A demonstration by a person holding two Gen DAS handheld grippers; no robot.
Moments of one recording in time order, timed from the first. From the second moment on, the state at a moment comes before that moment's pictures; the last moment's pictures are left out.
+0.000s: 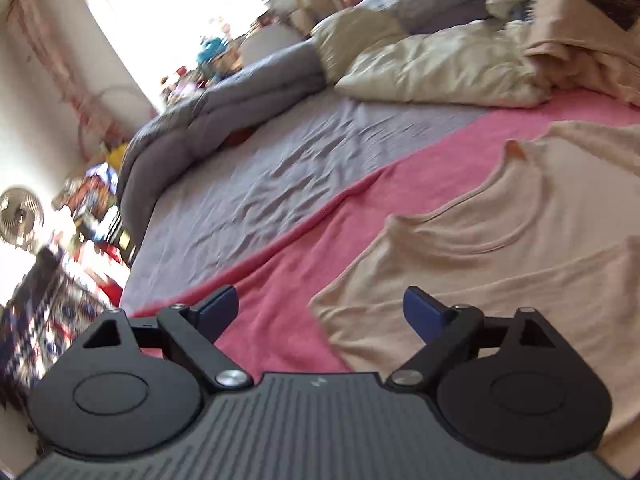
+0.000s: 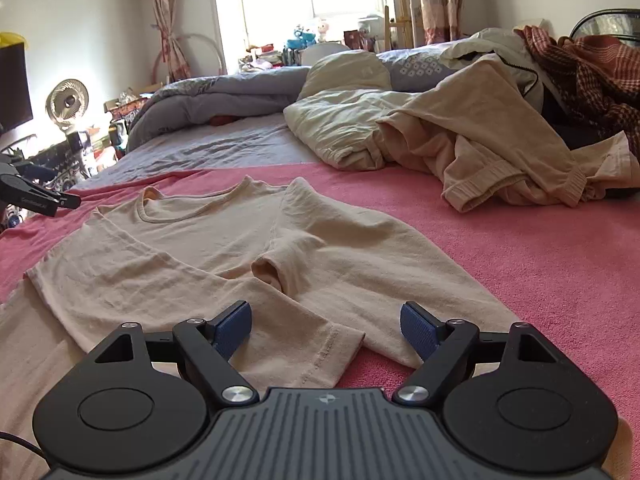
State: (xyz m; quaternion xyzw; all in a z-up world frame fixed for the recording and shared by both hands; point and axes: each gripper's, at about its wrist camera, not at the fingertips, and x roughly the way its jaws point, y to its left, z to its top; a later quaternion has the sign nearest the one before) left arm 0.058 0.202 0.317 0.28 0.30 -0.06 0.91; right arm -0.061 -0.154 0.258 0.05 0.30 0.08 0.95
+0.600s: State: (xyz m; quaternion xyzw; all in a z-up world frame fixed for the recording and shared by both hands) left arm 0.063 0.171 0.276 0.30 0.34 -0.10 0.89; right arm -0.058 -0.154 0.255 0.06 0.32 0.10 0.94
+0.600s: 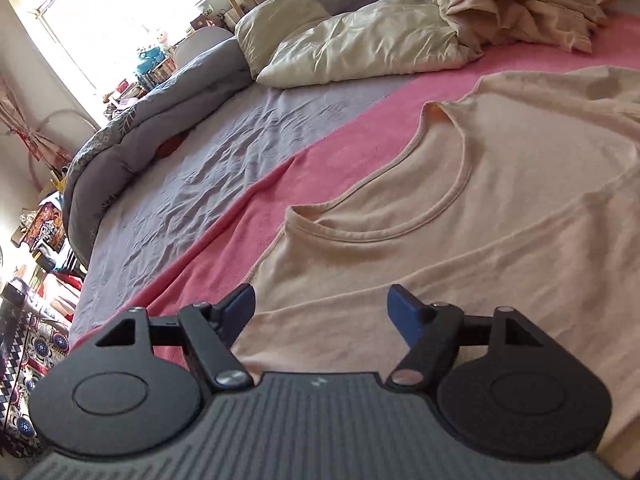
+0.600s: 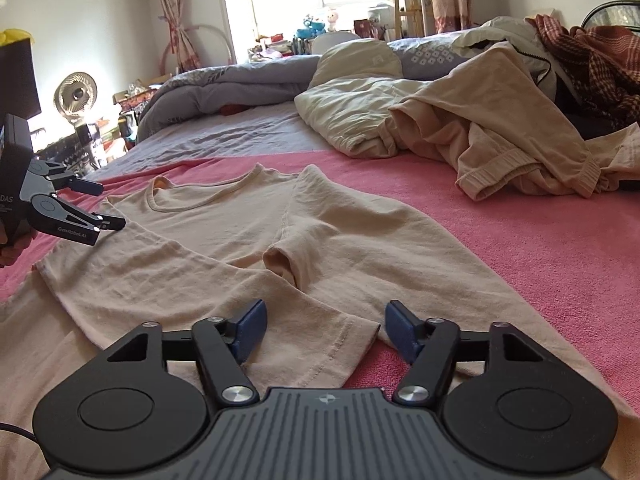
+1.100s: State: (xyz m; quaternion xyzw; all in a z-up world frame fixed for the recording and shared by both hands) left arm -0.067 0.162 0.310 0.24 0.32 -0.18 0.90; right arm -0.047 -0.154 0.322 0.11 0.29 0.12 0.94
